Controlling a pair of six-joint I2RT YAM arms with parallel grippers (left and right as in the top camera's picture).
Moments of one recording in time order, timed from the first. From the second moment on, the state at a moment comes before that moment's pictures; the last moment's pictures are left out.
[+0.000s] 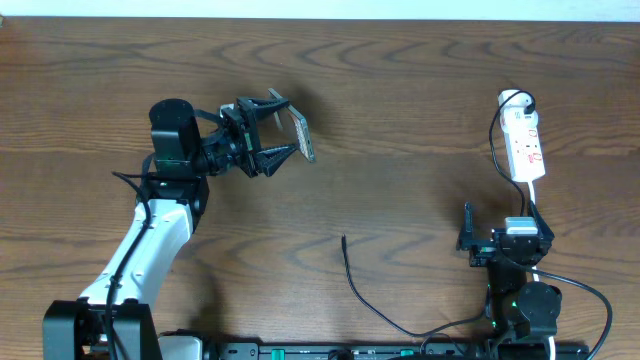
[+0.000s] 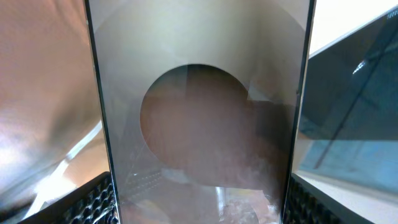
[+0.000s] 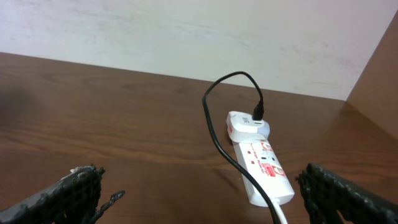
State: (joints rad) left arm -0.05 1.44 0.79 0.31 0.96 -1.84; right arm 0.02 0.02 0.01 -0.07 0.06 -0.13
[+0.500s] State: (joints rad) left arm -0.05 1.44 0.79 -0.02 0.76 -1.43; right arm 0.02 0.02 0.01 -0.07 0.06 -0.13
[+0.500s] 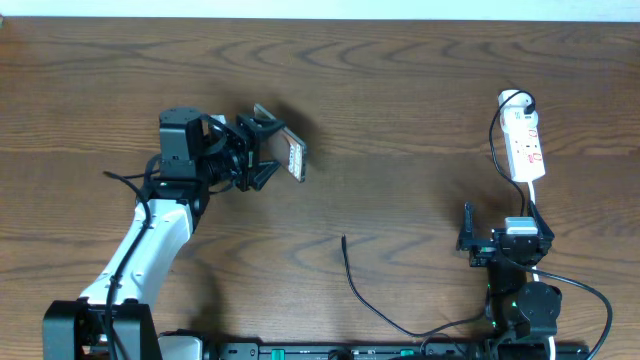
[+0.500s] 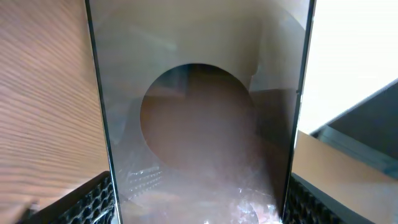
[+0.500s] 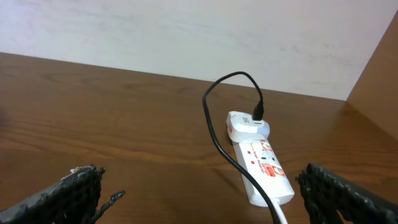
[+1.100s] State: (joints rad) left arm -0.05 1.44 0.79 -0.20 0.58 -1.31; right arm 0.02 0.02 0.01 -0.05 0.07 -0.13
